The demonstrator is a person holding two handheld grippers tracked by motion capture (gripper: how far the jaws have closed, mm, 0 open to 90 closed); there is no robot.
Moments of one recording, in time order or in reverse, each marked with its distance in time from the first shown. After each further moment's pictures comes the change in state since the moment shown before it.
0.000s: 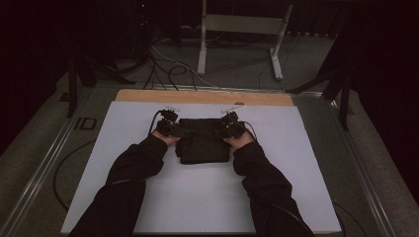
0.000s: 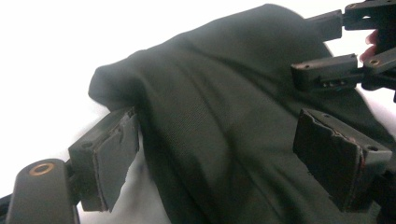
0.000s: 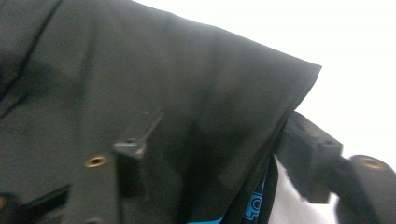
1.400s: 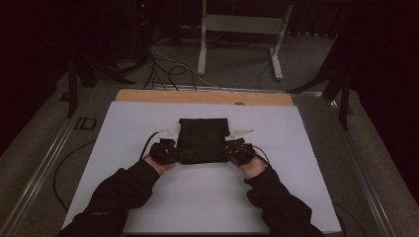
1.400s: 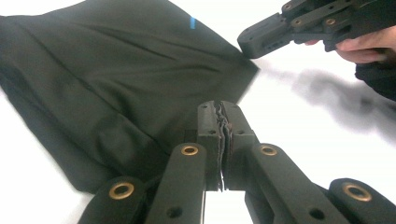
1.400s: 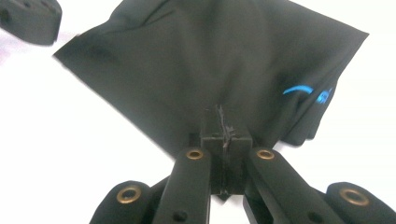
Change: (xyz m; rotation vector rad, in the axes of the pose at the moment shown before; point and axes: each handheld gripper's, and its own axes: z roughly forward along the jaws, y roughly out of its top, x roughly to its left) left arm -0.074 -0.062 -0.058 -0.041 -0.147 0.225; right arm 0.046 -0.063 -0.075 -0.079 0.077 -0.216
